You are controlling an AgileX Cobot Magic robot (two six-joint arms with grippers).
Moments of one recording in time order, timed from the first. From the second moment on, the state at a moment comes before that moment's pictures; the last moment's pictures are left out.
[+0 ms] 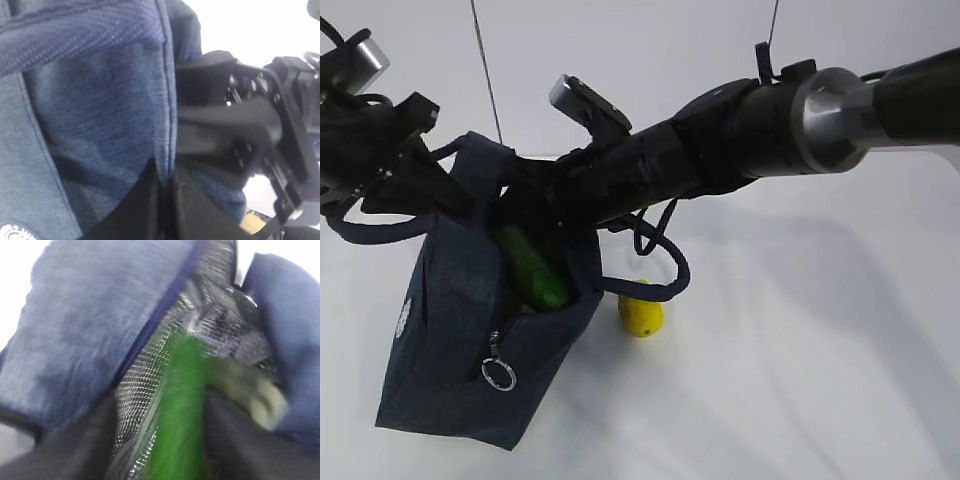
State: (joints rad) left arm -0.13 1.62 -1.12 -0.86 0.97 0.34; right arm 0.56 2.11 -1.50 1.39 0.59 -0.78
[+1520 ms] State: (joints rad) left arm -0.09 1.62 -1.12 -0.70 0.98 0.33; right arm 0.43 1.86 -1.50 0.42 0.89 -0.39
